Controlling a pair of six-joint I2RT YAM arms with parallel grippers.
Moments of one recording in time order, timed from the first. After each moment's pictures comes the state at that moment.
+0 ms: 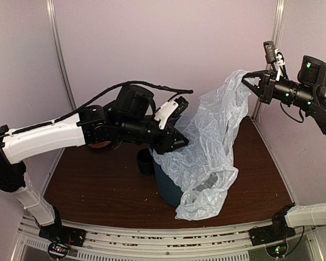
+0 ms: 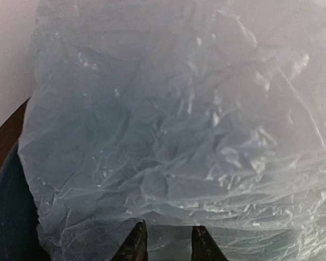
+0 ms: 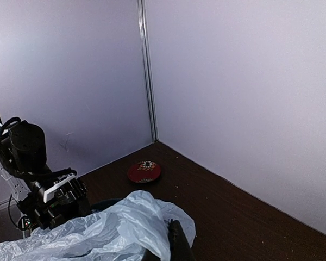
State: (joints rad) left arm -1.09 1.60 1.54 -0.41 0.14 -0.12; right arm 0.40 1.04 1.44 -0.43 -0.50 0.03
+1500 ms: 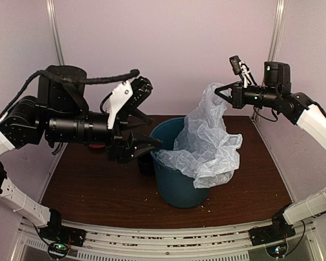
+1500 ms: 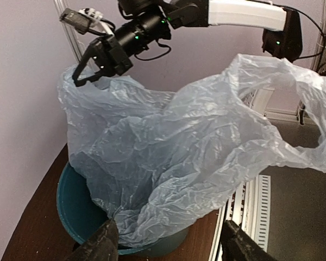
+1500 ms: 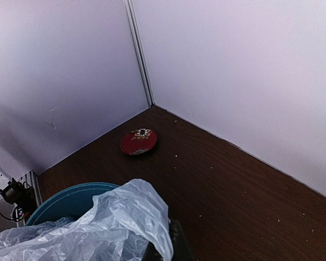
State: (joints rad) left arm -1.36 1.28 1.63 -0.69 -0.14 0.09; right arm 0.43 1.27 1.41 -0.37 -0.48 0.04
